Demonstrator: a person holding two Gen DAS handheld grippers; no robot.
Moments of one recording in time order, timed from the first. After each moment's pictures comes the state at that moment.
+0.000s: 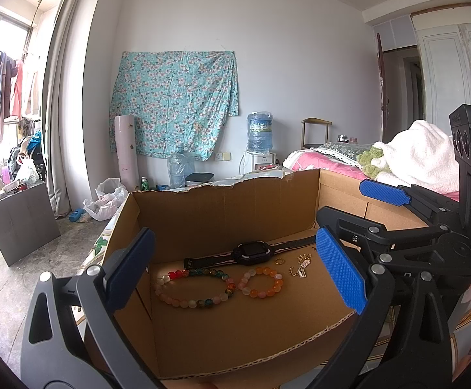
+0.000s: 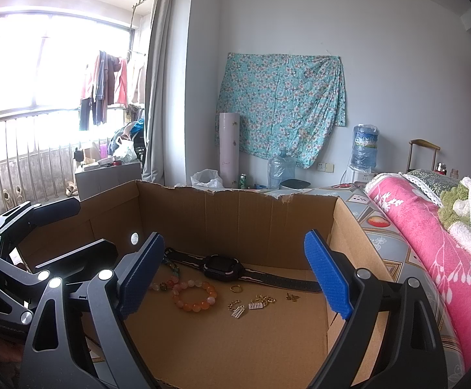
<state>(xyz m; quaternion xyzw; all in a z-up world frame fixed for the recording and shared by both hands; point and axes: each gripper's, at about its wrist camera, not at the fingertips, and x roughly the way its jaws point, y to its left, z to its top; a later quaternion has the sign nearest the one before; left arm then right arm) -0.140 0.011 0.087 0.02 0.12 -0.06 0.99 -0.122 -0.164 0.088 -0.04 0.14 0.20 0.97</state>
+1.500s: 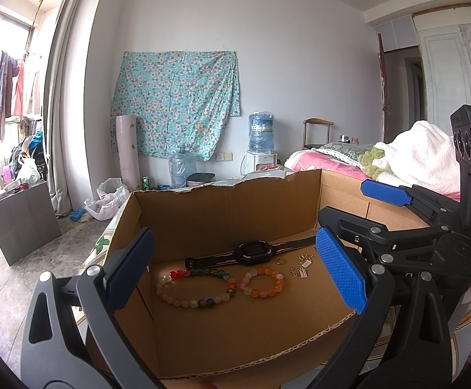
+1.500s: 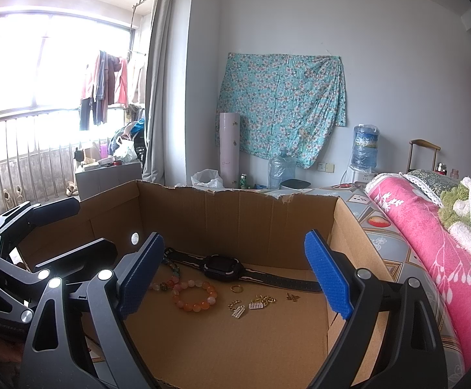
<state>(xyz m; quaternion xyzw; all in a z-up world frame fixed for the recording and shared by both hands) -0.140 0.011 0.087 0.02 0.12 -0.06 0.99 -0.122 -0.163 0.088 -0.04 0.14 0.20 0.97</state>
